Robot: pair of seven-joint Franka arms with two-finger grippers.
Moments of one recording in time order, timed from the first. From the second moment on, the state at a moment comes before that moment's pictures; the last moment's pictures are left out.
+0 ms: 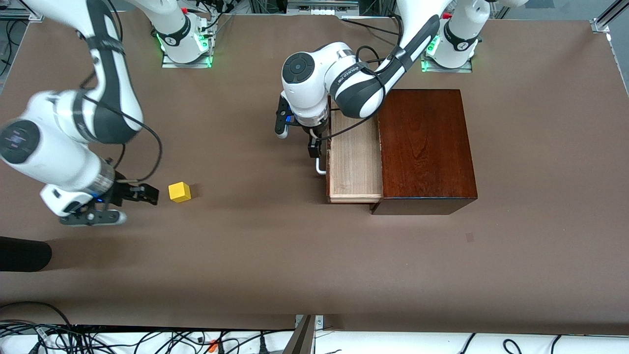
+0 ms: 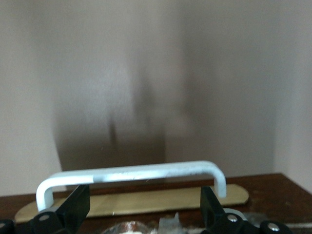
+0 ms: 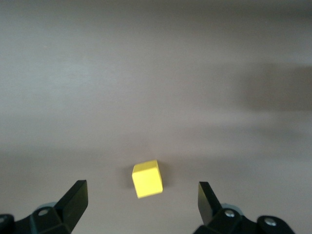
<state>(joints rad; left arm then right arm) -0.58 0.63 -0.35 -1.45 0.31 1.92 0.65 0.34 0.38 -0.28 -1.57 0.11 1.98 -0.01</state>
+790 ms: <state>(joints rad) -0.57 0.63 -0.35 -1.43 0.37 1.80 0.62 0.35 0.03 -0.29 -1.56 0.10 1.64 -0.01</state>
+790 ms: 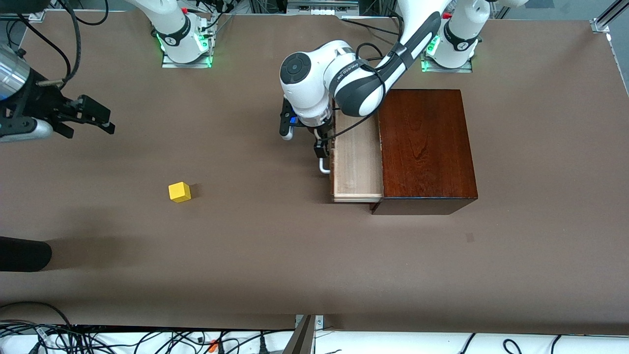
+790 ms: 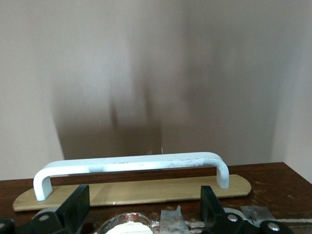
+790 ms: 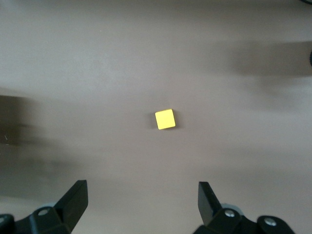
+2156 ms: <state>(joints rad) -0.44 0.62 -0.34 -1.45 0.39 1.62 0.62 0.18 -0.05 -0.11 -1.63 -0.04 1.64 -0.03</state>
